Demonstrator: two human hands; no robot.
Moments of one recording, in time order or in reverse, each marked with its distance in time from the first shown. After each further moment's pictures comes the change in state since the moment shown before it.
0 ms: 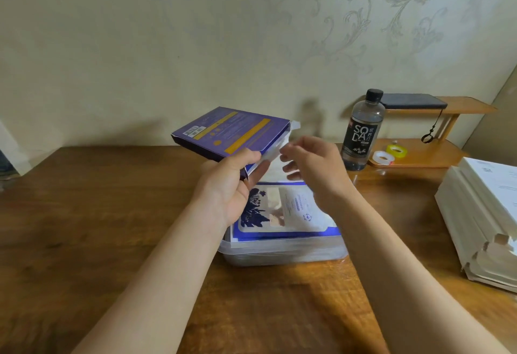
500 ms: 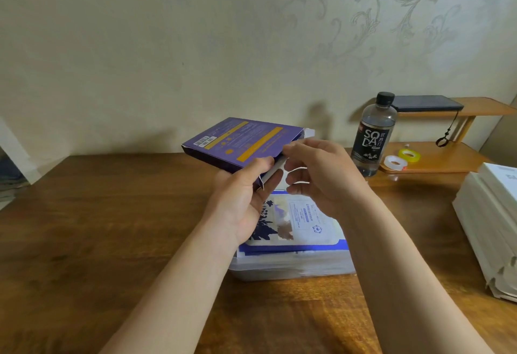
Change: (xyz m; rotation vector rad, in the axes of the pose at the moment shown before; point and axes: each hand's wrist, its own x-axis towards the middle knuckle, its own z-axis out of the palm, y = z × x) left_hand -0.002 -0.010 0.000 0.097 -0.091 0.062; right_hand -0.004 -0.028 0.004 0.264 -0.125 0.230
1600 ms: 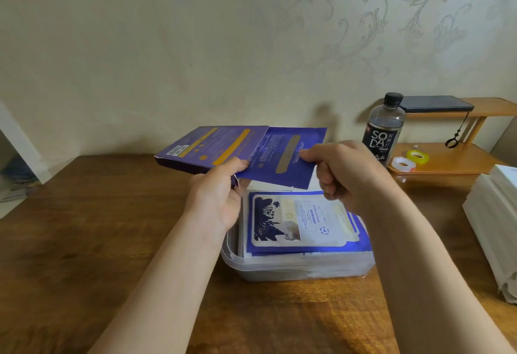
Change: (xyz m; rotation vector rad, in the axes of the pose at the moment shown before) left_hand 0.015 0.025 -0.018 -0.123 0.271 -0.077; right_hand -0.003 -0.013 -0.012 -0.170 0.094 0.067
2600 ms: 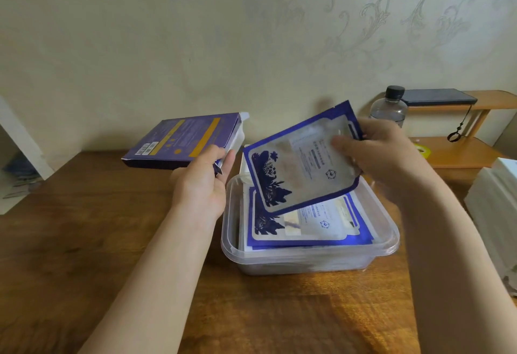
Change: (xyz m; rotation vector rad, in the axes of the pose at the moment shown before) left_hand 0.004 0.014 -0.010 -0.141 0.114 0.091; right_hand 0.001 0.000 -0.040 -0.221 0.076 -0.256
